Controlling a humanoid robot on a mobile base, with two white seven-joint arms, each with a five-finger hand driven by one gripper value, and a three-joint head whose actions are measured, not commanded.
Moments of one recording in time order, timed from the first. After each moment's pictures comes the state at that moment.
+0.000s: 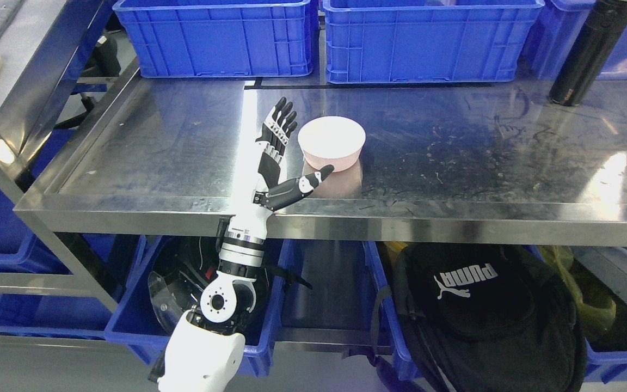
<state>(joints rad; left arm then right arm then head) -0.08 0.00 -0.26 -1.61 0.17 -0.36 0.02 0.00 0.00 0.05 0.00 0.05 -0.08 -0.03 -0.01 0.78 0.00</state>
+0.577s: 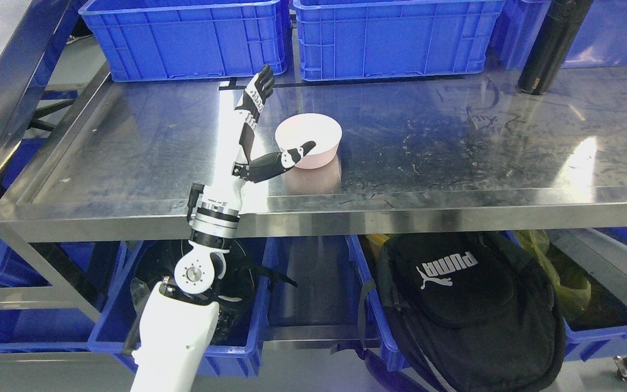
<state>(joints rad) -0.23 0.08 -0.17 -1.61 -0.11 -0.36 -0.10 0.00 0.00 0.05 0.00 0.05 -0.08 -0.03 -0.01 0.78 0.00</state>
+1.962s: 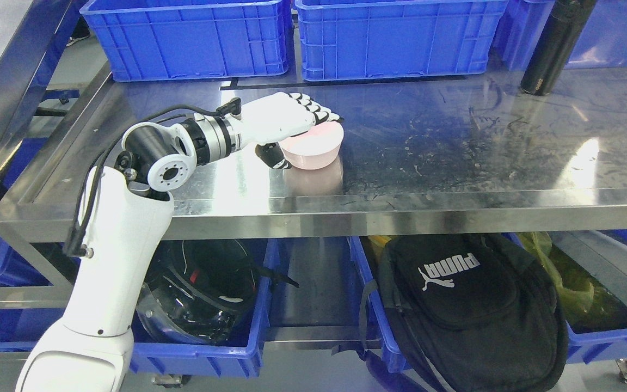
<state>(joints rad) -0.61 0.23 -0.26 -1.61 -0.91 -0.42 -0.89 0.00 0.00 0.05 0.00 0.05 -0.08 -0.03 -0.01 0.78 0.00</state>
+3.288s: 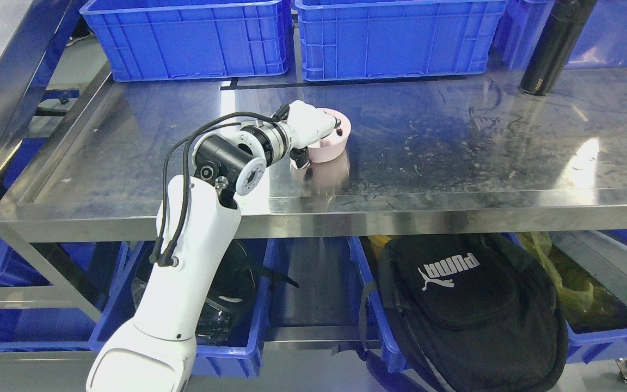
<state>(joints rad) -0.60 0.02 -0.30 -1.56 -1.27 -0.18 -0.95 0.00 0.00 0.05 0.00 0.05 -0.08 -0.03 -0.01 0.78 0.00</state>
